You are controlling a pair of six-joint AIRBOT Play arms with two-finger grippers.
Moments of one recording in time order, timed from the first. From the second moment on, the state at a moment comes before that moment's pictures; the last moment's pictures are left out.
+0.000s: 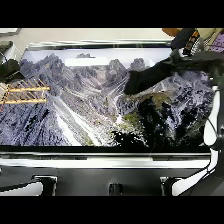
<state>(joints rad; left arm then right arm) 0.20 -1.42 1.87 1.28 -1.53 -1.69 -0.25 -1.85 1.95 2.39 -1.02 -1.50</state>
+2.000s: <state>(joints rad) 0.20 -1.42 1.87 1.28 -1.70 -1.70 -0.72 -1.64 1.64 1.45 -1.47 -1.15</state>
